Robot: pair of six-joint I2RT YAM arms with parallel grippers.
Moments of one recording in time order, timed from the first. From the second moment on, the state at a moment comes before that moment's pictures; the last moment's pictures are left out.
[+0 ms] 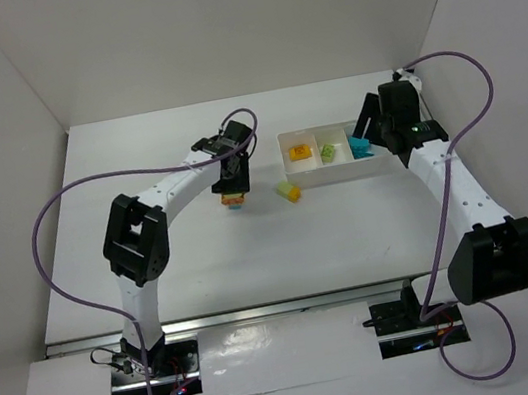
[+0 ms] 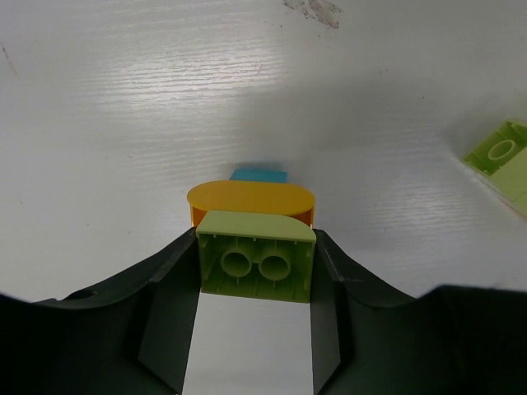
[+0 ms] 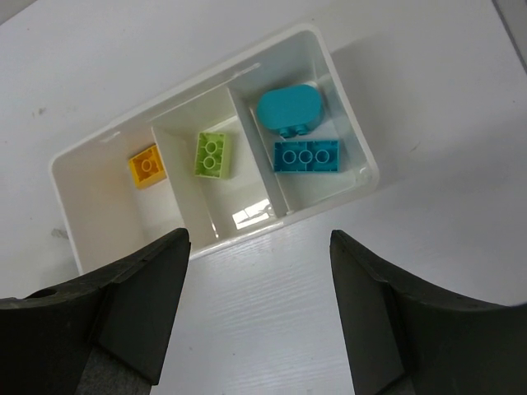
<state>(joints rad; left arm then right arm) -0.57 2.03 1.68 -0.81 -0.29 -0.45 0.07 1.33 1.19 -0.49 0.21 0.47</state>
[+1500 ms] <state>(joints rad) -0.47 1.97 1.89 -1.09 0.46 -0.08 0.82 1.40 0.73 0.43 0.06 -0.11</state>
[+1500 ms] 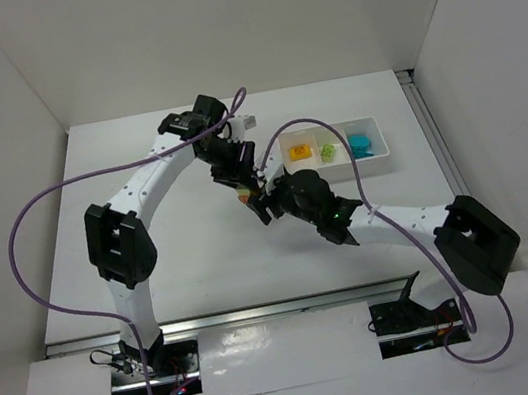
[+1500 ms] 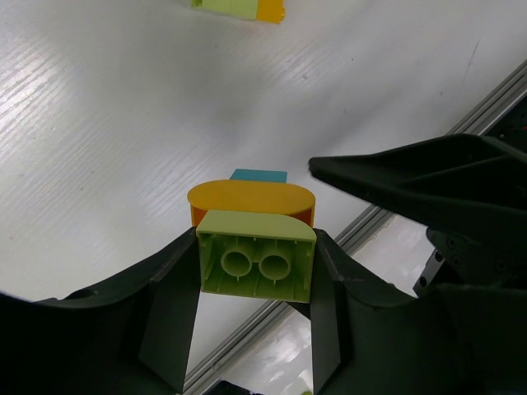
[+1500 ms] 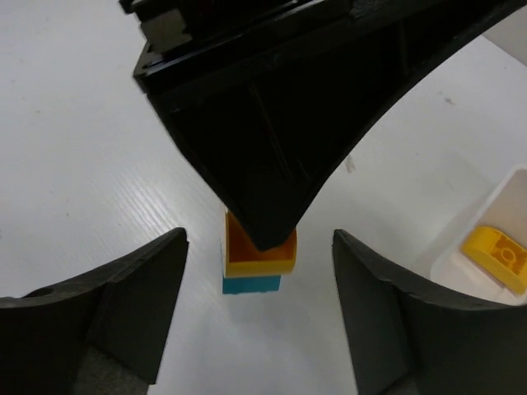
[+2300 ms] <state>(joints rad) -0.46 1.97 1.89 -1.09 0.48 -0.08 0.77 1.49 0.76 0.50 -0.07 0.01</state>
